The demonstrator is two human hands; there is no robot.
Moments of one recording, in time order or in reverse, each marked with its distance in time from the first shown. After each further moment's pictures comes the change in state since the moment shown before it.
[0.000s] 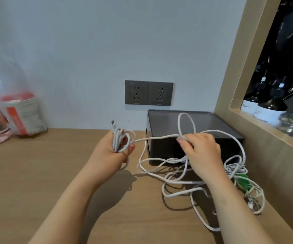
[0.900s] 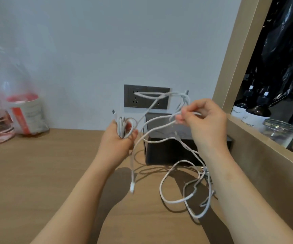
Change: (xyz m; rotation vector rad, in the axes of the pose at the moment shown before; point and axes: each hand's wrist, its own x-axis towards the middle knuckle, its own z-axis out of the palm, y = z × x) left_hand 0.005 0.030 0.016 -0.123 0.146 -0.030; right_hand 0.012 -0.049 -0.058 0.999 0.271 0.090
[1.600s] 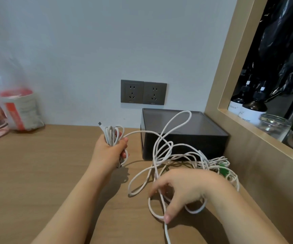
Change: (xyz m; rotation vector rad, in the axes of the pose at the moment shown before) left_hand -0.012 -0.032 0.001 -0.245 0.060 -0.212; right_hand -0.042 0.020 -0.015 -0.923 -1.484 0.329
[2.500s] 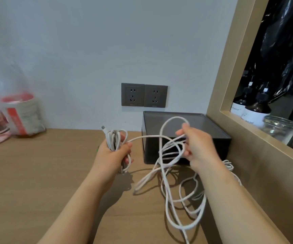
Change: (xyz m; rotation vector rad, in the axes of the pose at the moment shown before) left_hand 0.002 -0.002 0.001 -0.047 -0.116 0.054; right_hand 0.028 0.019 -0.029 1.360 1.155 0.116
